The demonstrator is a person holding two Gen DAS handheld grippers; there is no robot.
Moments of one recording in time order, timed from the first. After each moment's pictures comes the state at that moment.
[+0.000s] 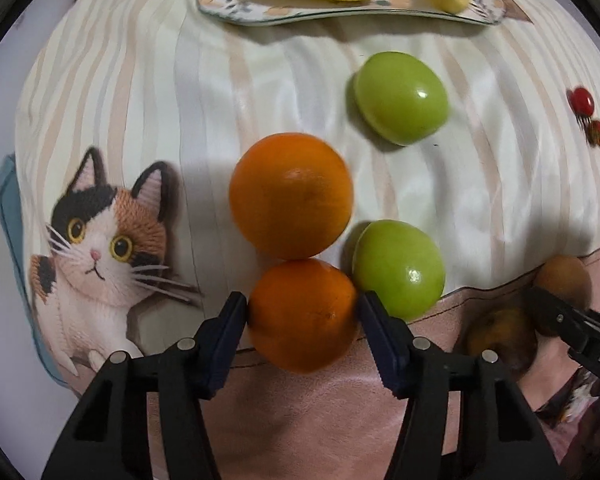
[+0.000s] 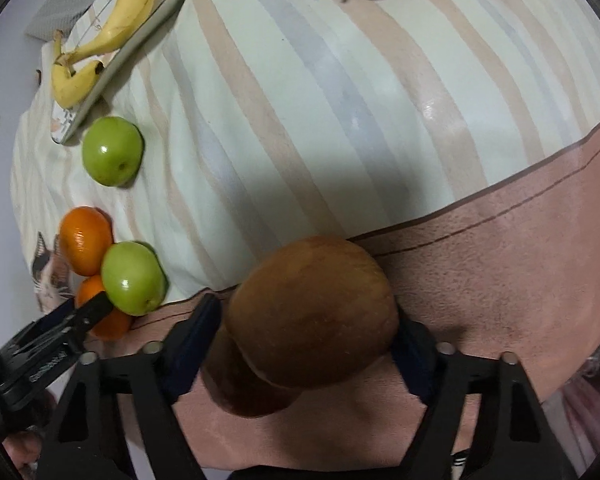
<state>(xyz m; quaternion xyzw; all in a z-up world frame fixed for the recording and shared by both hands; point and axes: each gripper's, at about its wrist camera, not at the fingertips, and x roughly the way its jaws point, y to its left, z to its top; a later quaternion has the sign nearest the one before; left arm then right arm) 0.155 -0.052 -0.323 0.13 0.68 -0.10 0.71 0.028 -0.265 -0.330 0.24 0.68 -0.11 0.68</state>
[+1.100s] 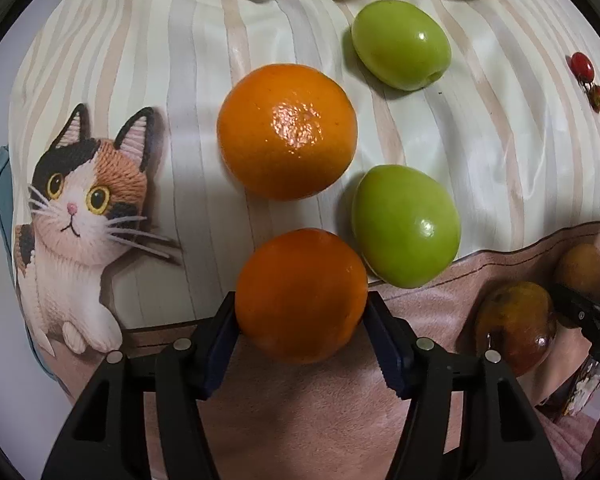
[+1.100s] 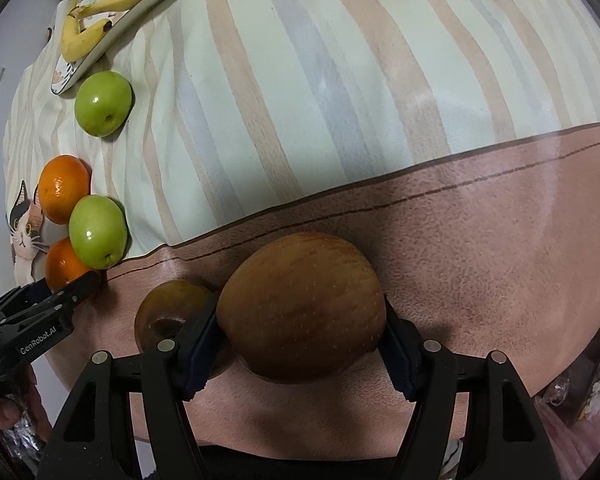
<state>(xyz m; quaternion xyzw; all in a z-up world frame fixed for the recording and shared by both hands) 0.117 -0.037 -0.353 0.12 0.69 -0.11 0.71 0.002 -0.266 -0.332 0.18 0.70 -0.08 0.68</state>
